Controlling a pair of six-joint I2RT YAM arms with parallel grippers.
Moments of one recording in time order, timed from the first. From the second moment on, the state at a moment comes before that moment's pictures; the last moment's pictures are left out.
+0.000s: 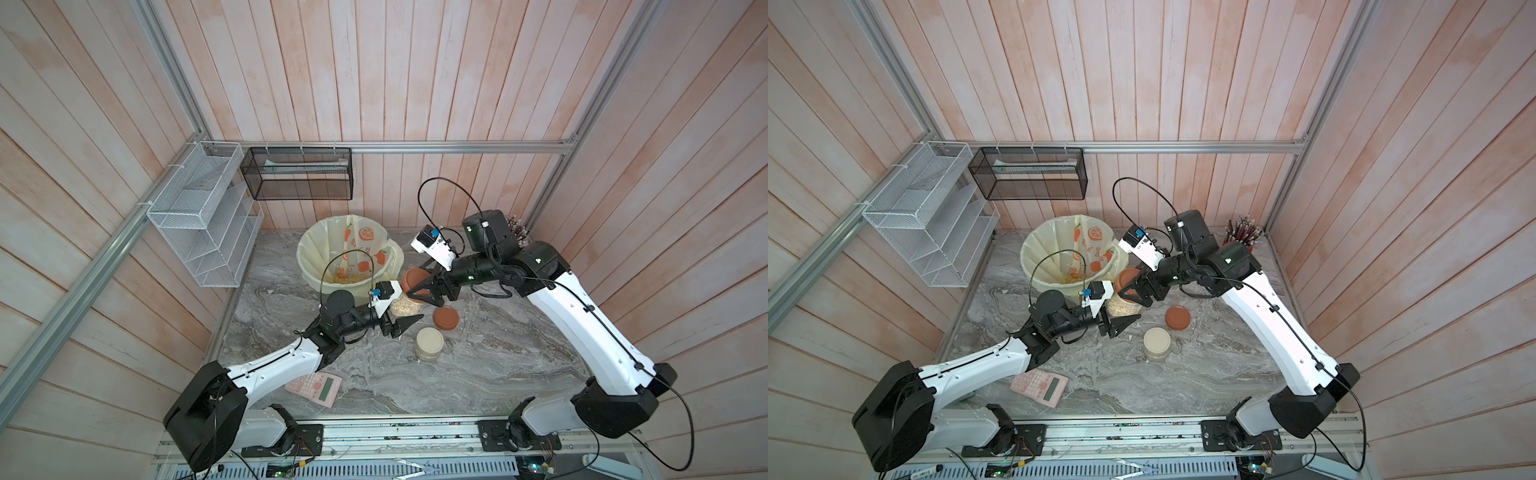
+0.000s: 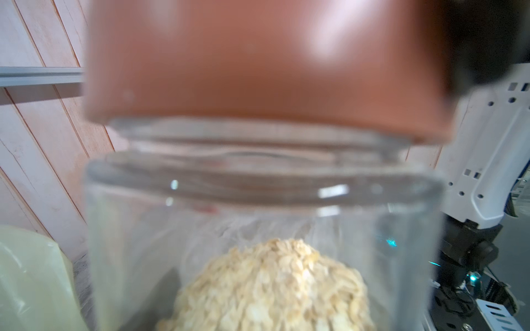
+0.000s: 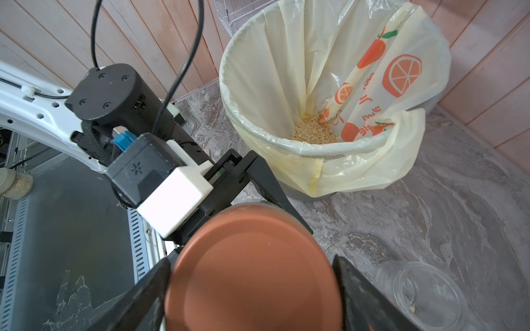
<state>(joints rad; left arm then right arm) -0.71 1.31 0.67 0.67 0.54 0.07 0.66 1.45 1.79 -1.09 -0.52 -0.22</state>
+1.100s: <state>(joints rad) -0.65 1.20 0.57 0.70 0.53 0.03 0.50 1.26 1.65 -0.97 -0.61 -0.28</state>
